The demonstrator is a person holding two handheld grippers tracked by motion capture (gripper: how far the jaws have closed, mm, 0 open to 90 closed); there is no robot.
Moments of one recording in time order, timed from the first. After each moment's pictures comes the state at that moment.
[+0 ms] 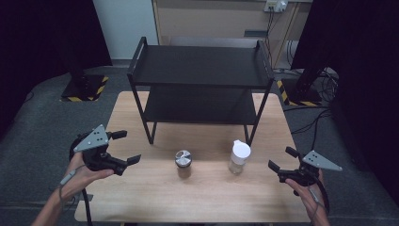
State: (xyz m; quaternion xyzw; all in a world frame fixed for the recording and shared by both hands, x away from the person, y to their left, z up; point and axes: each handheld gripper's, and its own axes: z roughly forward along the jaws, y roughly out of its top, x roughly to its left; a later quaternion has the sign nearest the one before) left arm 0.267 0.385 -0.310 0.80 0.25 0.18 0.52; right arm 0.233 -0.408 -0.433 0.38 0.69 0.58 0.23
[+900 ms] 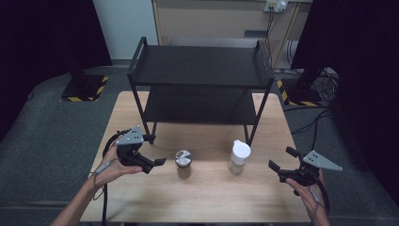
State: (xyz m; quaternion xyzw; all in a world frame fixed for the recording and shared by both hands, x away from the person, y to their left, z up) left arm 0.326 0.329 -0.341 0.83 0.22 0.11 0.50; right arm 0.234 -0.409 -0.433 0.38 0.69 0.58 0.24
